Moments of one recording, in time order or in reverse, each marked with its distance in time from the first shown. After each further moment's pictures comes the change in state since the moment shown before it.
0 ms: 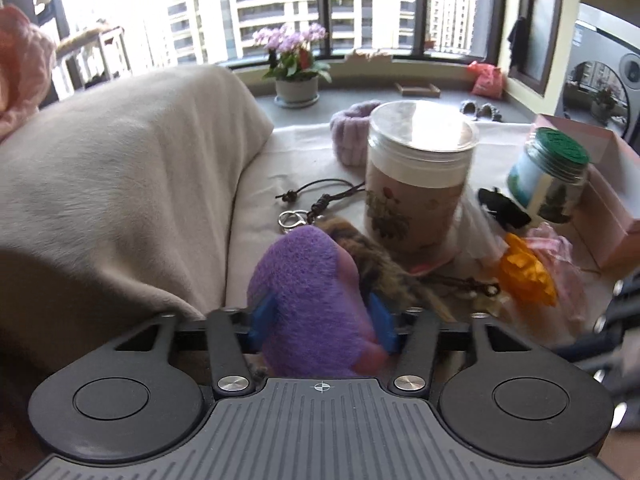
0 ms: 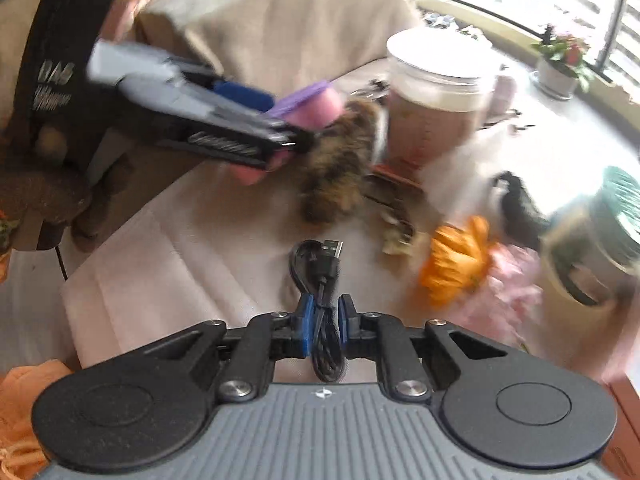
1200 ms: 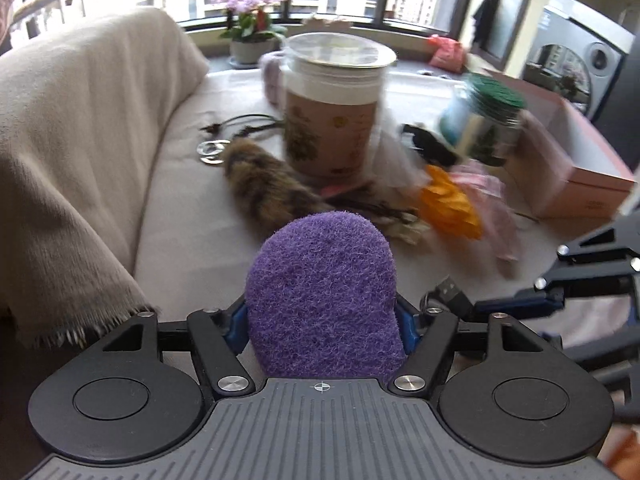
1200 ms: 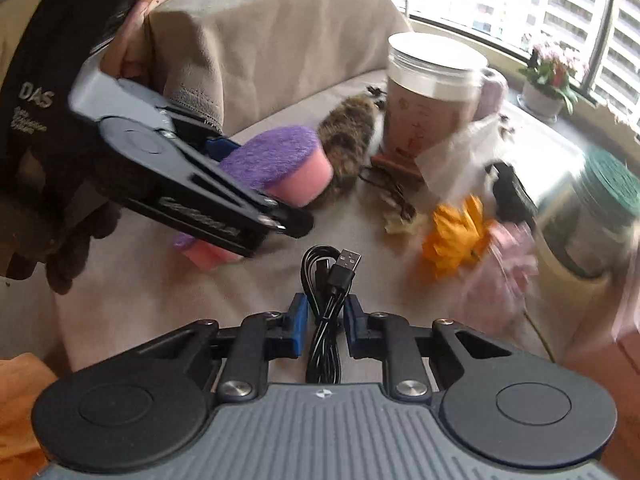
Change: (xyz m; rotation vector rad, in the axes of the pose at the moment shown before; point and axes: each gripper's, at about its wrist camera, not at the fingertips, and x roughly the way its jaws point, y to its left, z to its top) left arm -0.005 -0.032 -0.031 -0.020 0.116 -0.182; right arm -0.001 0.003 -0.032 -0.001 -0.088 -0.039
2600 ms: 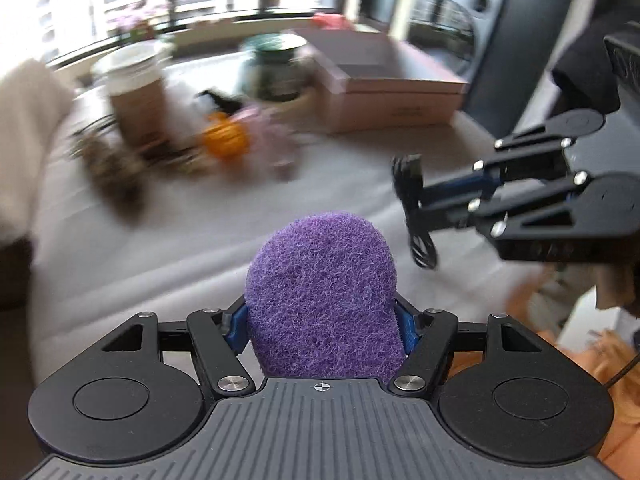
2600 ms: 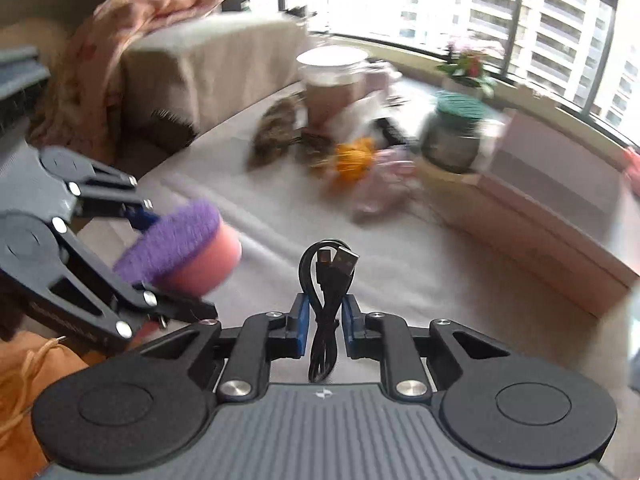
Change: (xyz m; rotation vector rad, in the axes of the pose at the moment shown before) left arm -0.064 -0.115 -0.060 0.226 0.031 -0.212; right arm -0.117 0.001 -0.095 0.172 -0.101 -0.172
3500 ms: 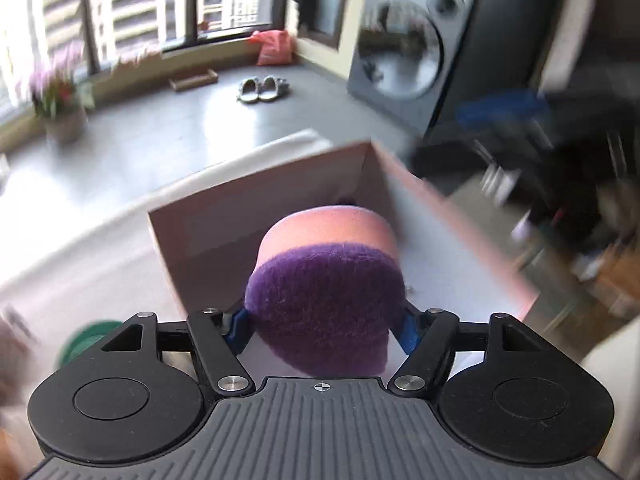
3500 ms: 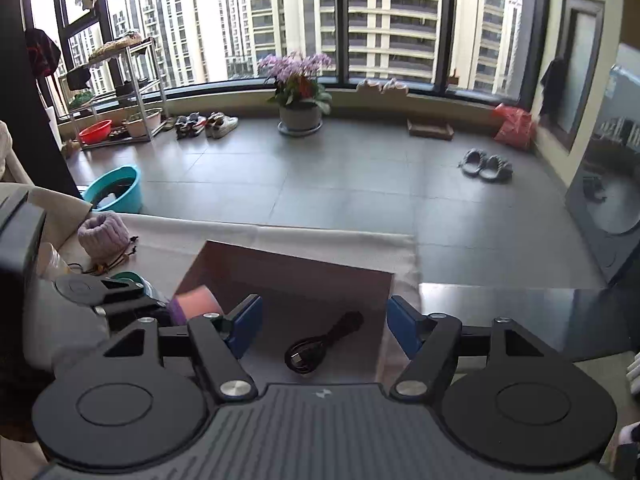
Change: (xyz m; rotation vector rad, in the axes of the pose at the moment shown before) left arm 0.197 -0.031 0.259 0.195 -0.008 -0.053; right arm 0.006 -0.259 0.118 0.337 -0.074 -0.254
